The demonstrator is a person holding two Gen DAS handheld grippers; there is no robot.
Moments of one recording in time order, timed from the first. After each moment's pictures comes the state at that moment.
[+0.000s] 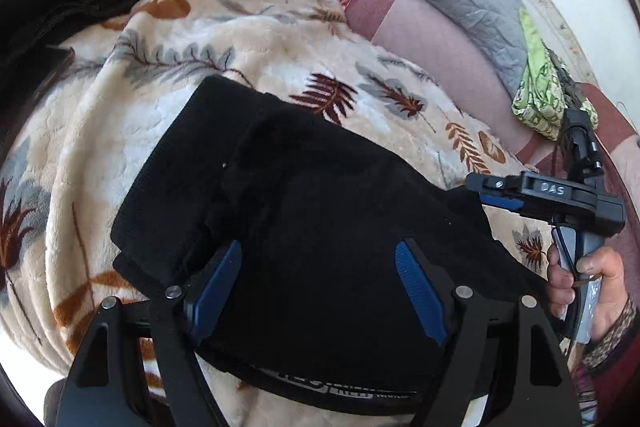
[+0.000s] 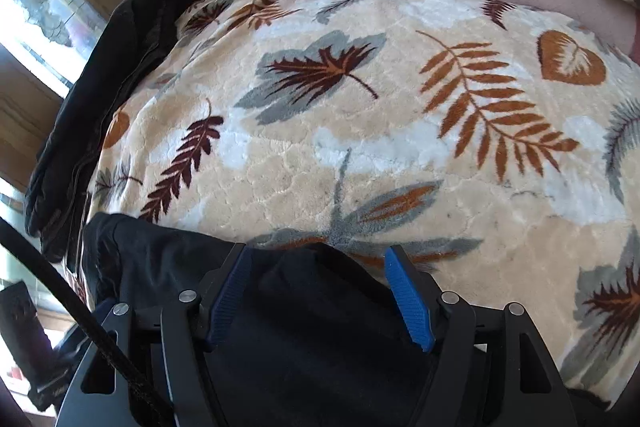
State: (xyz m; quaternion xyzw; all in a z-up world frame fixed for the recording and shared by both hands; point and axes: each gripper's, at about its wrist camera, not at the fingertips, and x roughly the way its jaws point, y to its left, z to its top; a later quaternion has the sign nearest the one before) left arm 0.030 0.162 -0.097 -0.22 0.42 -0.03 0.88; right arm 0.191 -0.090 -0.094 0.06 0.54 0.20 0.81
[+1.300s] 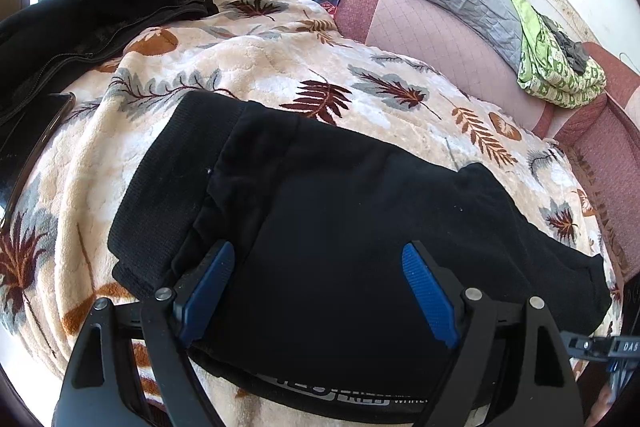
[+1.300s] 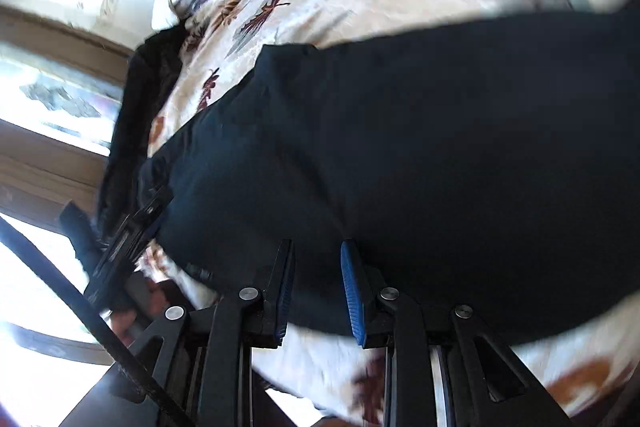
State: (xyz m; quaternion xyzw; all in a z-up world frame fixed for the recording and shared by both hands) left arm 0.030 0.140 -0.097 -0.14 0.40 -0.01 0.90; right arm 0.001 -0.195 -0.138 0.29 0.53 0.19 0.77
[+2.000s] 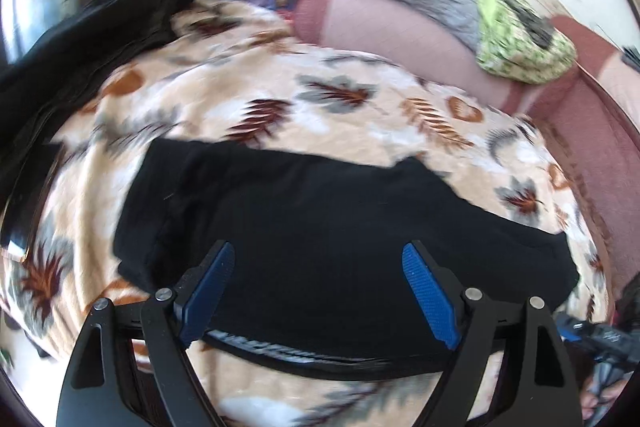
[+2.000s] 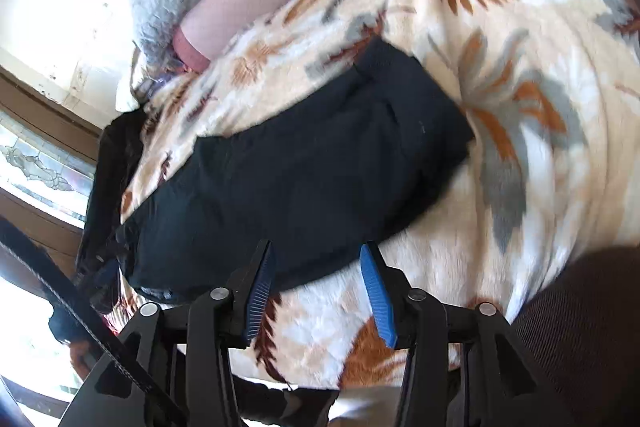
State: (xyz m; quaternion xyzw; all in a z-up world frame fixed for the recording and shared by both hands) left arm 0.016 0.089 -0.036 -0.09 0.42 -0.06 0.90; right arm -0.082 -0.279 -0.109 0.32 0.47 0.05 0.82
